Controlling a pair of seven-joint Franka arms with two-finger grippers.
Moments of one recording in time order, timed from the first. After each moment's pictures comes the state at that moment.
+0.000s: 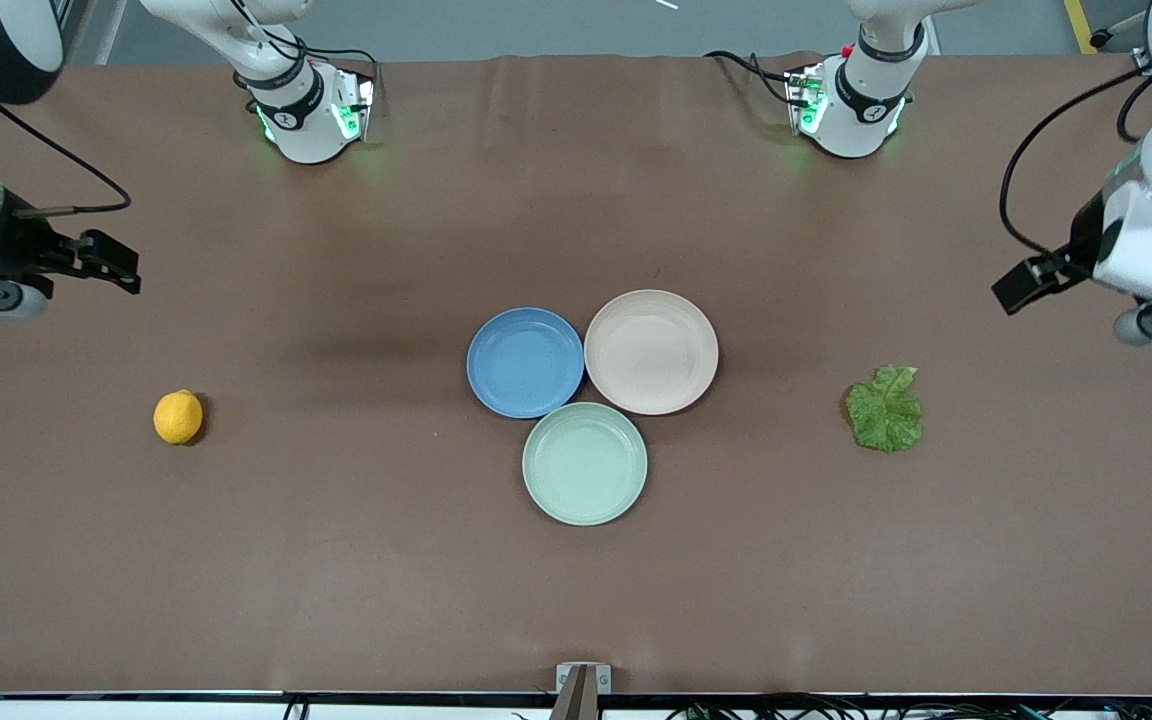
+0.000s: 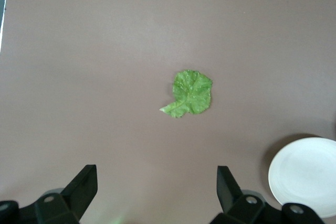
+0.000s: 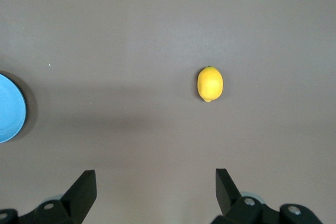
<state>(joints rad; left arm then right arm) 0.20 0.11 -0.42 -1.41 0.20 1.45 -0.50 -0.01 -0.02 0.03 -1.66 -0.06 1.62 -0.05</state>
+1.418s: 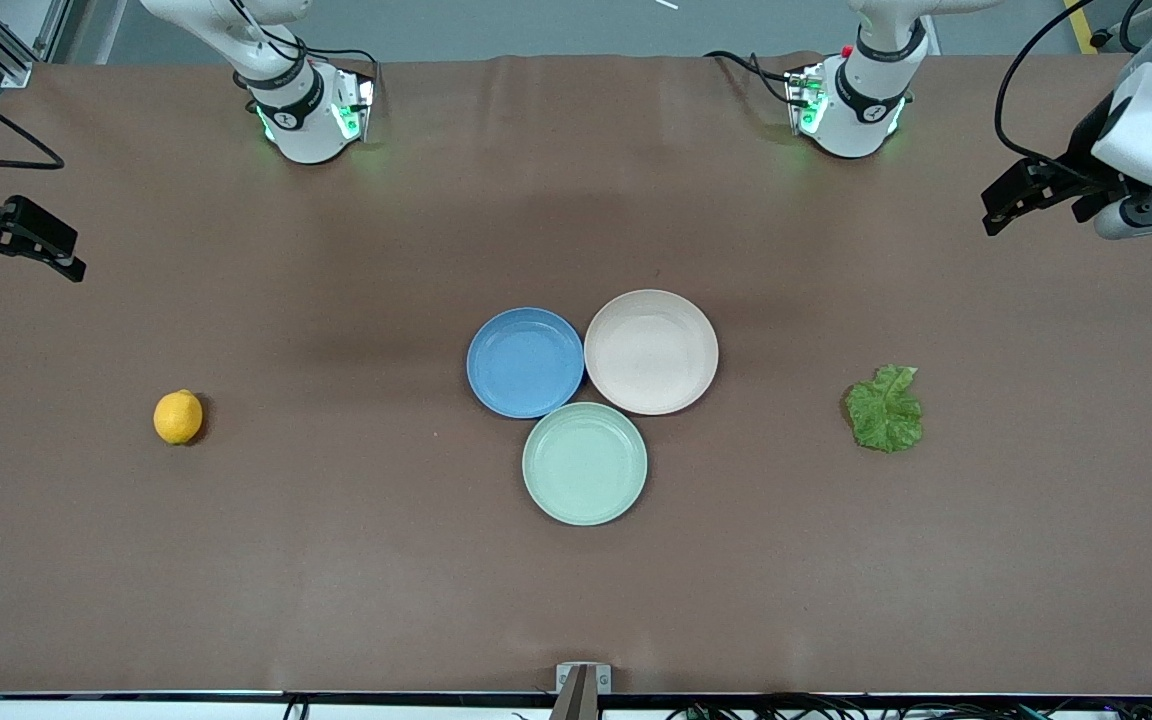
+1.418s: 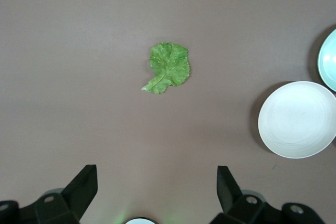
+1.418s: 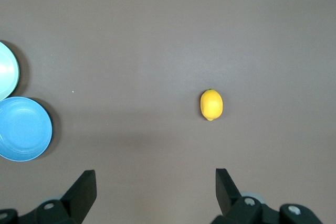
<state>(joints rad) 0.04 -0.14 -0.17 -1.71 0.02 1.56 -0.24 -0.02 -0.01 0.01 -1.53 0.00 1.59 -0.05</state>
